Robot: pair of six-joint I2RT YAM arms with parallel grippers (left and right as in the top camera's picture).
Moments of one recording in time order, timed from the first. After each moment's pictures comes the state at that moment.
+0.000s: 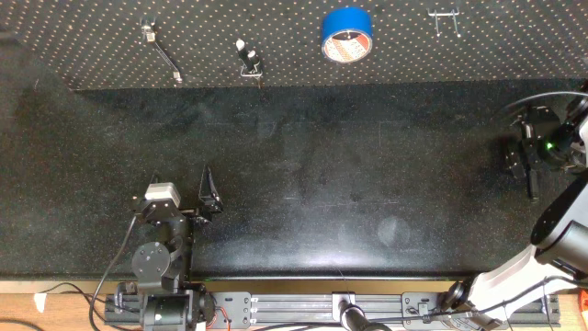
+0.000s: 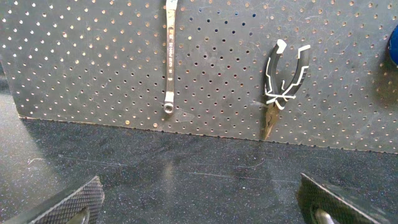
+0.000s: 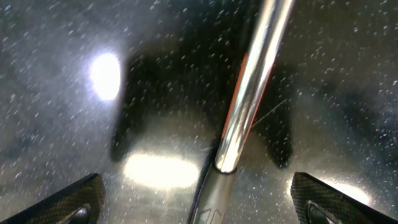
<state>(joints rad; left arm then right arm) 0.06 0.01 0.01 -0.07 0.01 -0.11 -0.58 1.92 1.31 -0.98 -0.01 -0.70</state>
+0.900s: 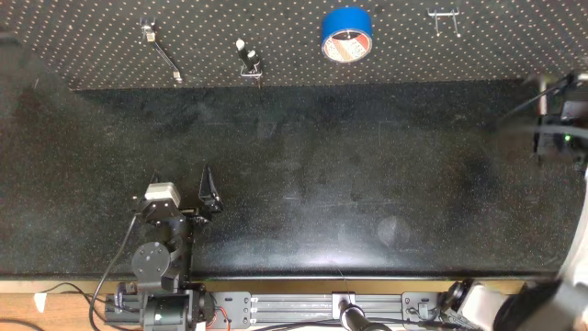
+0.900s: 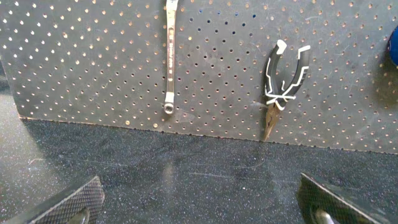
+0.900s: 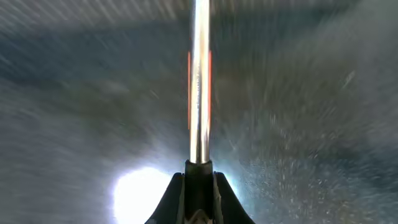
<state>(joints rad) 0.06 0.01 0.01 -0.07 0.01 -0.11 -0.55 1.41 1.22 -0.88 -0.23 -0.38</state>
